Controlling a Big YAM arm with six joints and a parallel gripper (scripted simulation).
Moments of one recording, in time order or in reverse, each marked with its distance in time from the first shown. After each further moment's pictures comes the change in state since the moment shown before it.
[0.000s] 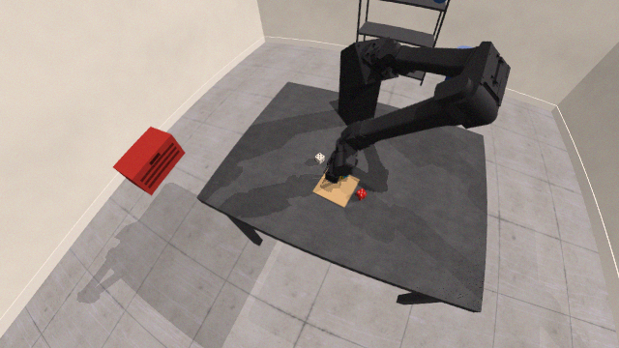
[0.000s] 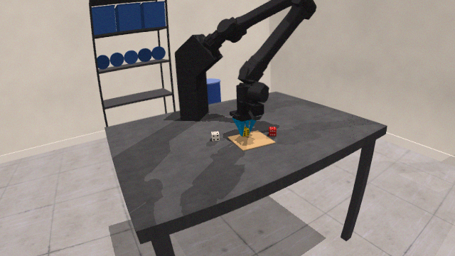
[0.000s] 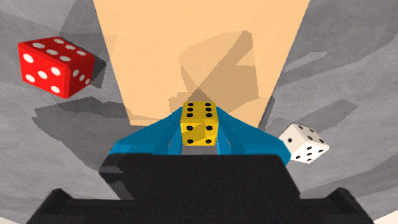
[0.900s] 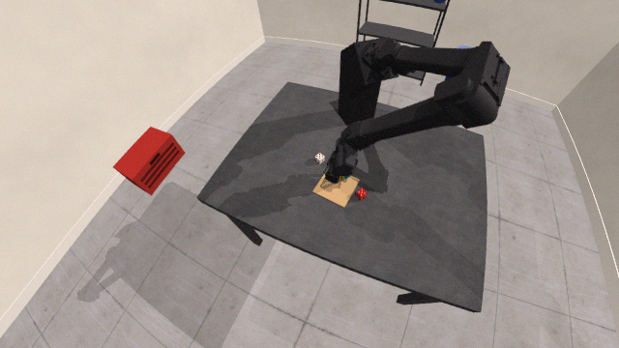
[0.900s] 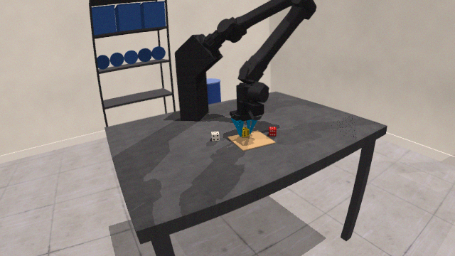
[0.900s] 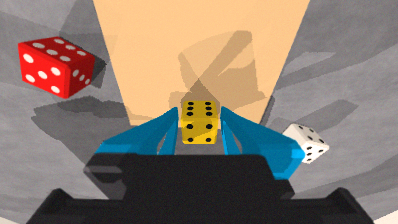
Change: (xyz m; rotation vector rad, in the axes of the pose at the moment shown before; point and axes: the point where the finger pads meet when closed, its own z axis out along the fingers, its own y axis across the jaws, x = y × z) arm 0.000 0.000 0.000 0.000 0.000 0.000
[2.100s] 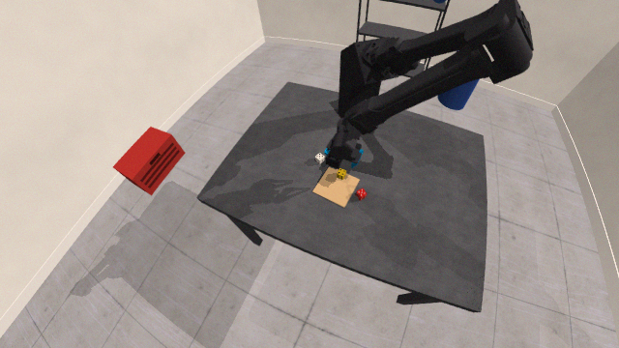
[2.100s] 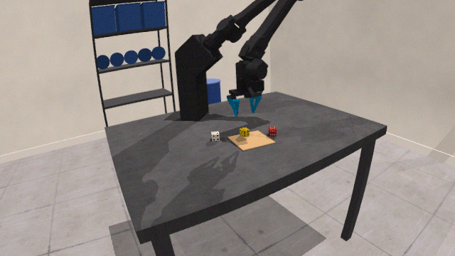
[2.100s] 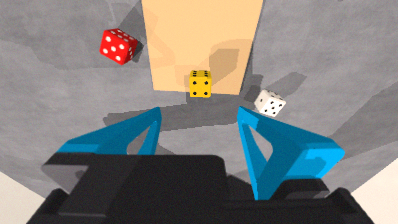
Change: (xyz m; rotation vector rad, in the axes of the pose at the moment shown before) arm -0.001 0.001 -0.088 -0.002 -0.004 -0.002
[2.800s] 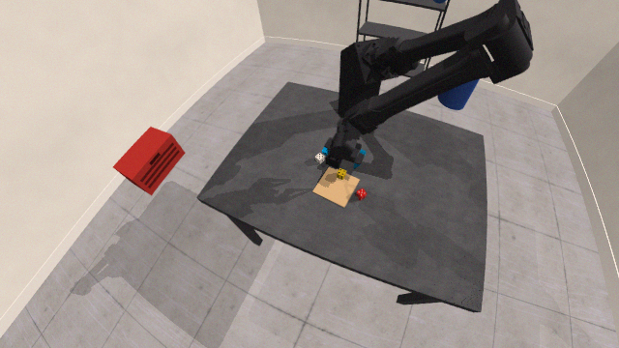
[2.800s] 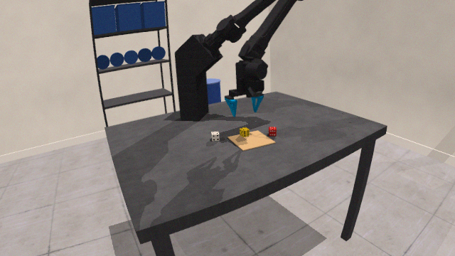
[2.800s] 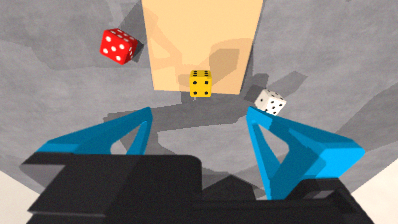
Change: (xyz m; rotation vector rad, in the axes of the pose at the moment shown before) arm 0.000 0.000 0.000 -0.002 0.001 0.003
